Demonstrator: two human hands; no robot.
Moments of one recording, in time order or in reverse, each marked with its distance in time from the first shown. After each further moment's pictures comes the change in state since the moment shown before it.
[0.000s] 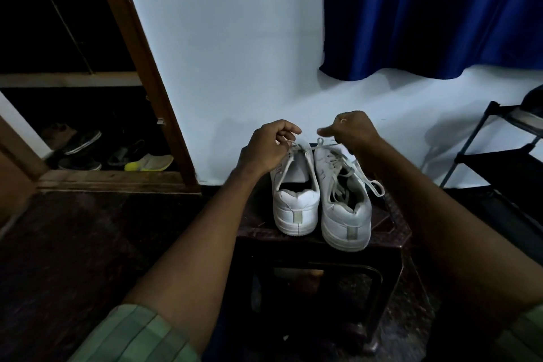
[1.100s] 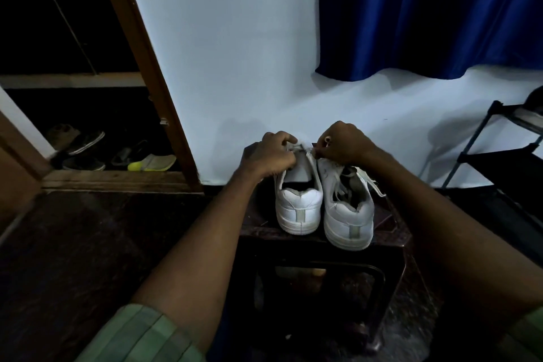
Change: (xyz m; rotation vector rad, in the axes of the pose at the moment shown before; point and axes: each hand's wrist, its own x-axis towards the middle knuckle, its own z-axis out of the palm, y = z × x) left_hand -0.008 0.010 -0.001 0.153 -0.196 -0.257; right_hand 0.001 0.009 0.013 -0.569 -0.193 -0.188
